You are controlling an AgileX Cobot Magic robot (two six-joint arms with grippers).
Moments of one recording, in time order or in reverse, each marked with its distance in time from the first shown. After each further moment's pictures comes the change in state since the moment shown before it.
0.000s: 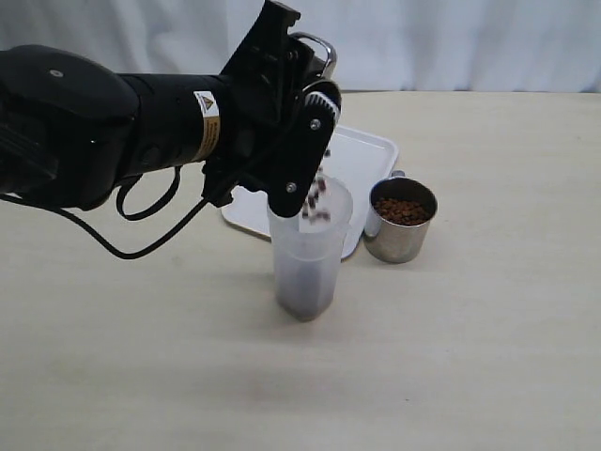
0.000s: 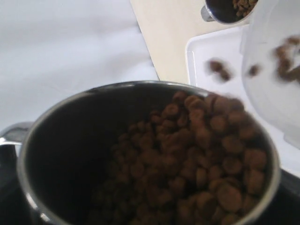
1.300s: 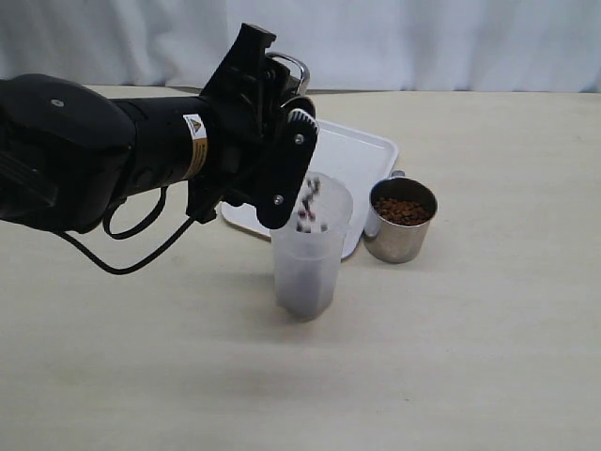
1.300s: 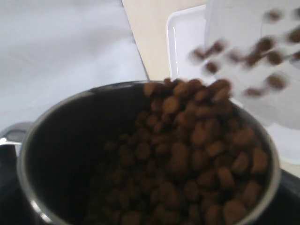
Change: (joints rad) left arm 0.001 0.000 0.060 -0.004 0.080 -0.052; right arm 0.000 0.000 0.000 0.000 0.000 0.000
